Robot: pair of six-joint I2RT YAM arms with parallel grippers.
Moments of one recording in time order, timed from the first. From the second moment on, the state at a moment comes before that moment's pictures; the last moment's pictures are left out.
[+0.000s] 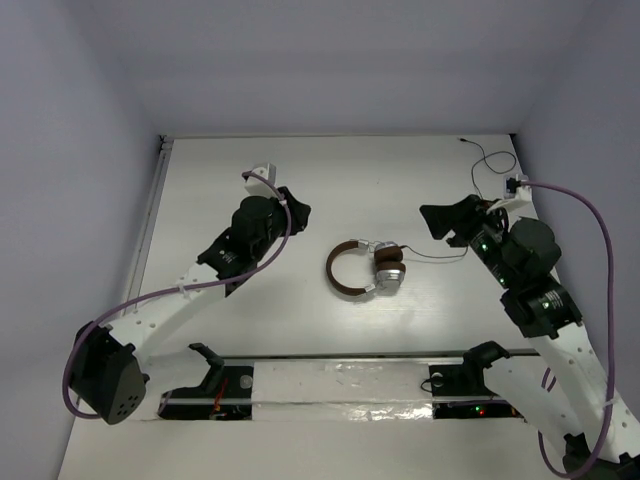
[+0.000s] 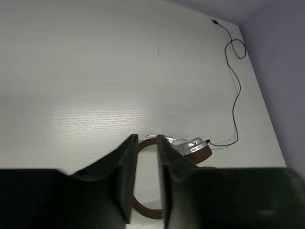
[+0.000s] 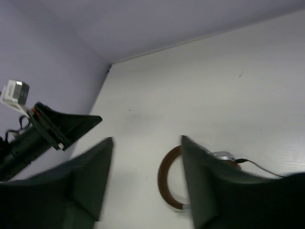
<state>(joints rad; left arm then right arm) -0.64 1.14 0.82 0.05 -0.20 -0.62 0.39 0.66 0.89 -0.27 -0.02 0.59</state>
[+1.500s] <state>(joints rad) -0.94 1.80 1.00 -0.19 -0.50 -0.81 0.39 0.67 0.85 -0.26 -0.17 0.57</state>
